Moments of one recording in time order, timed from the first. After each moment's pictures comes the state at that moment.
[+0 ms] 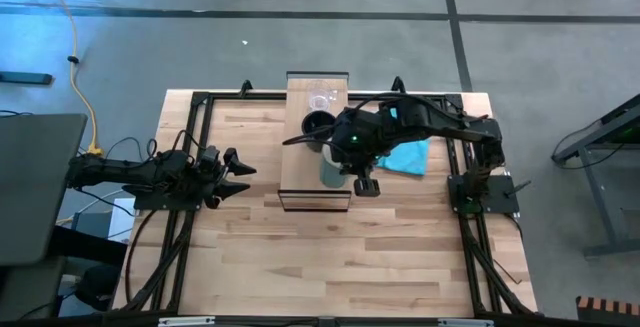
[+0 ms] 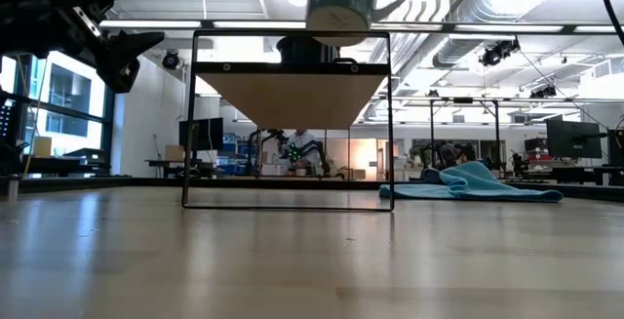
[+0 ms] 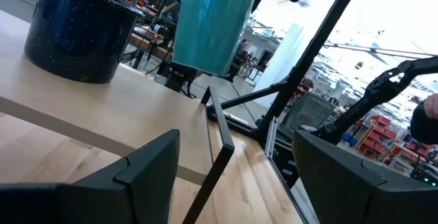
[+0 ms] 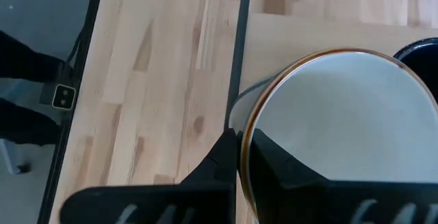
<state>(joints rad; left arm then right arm) 0.07 0.15 0.01 0.24 0.03 -0.48 0.05 1.87 2.30 -1.46 -0.11 -0.06</state>
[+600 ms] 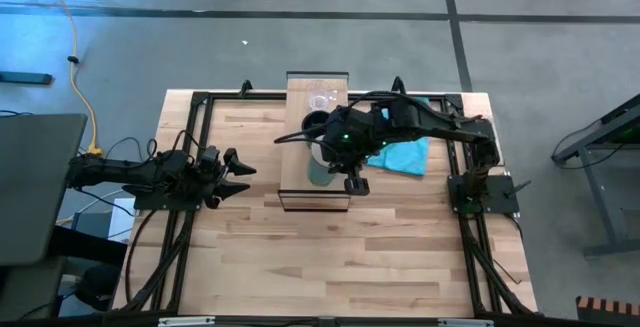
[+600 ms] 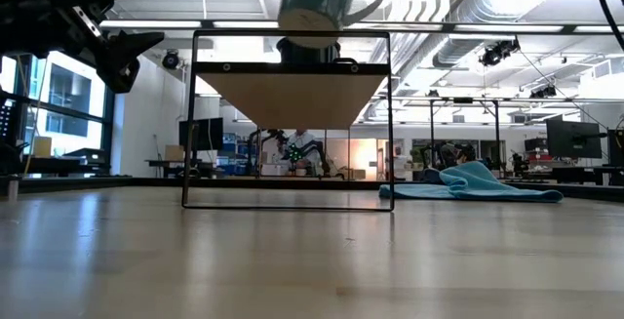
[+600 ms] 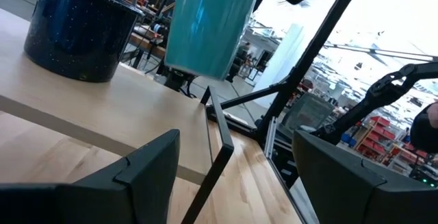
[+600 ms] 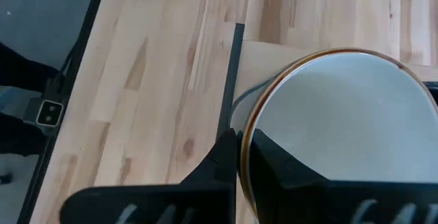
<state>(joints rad) 0.07 0.15 0.01 0.24 0.03 -0.49 0.04 1.90 2.30 -1.36 -0.12 -0.11</state>
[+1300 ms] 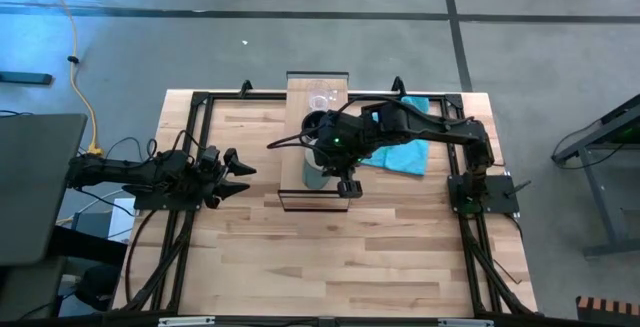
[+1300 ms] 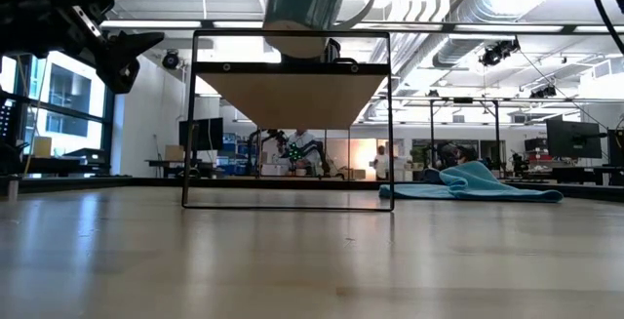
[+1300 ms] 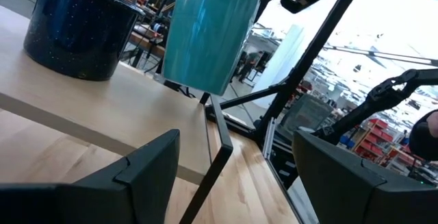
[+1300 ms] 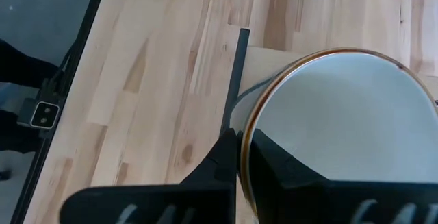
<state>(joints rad) 0.07 0.15 0.01 0.24 0.03 -0.50 0.04 1.94 2.30 -1.32 -0.13 -0.13</state>
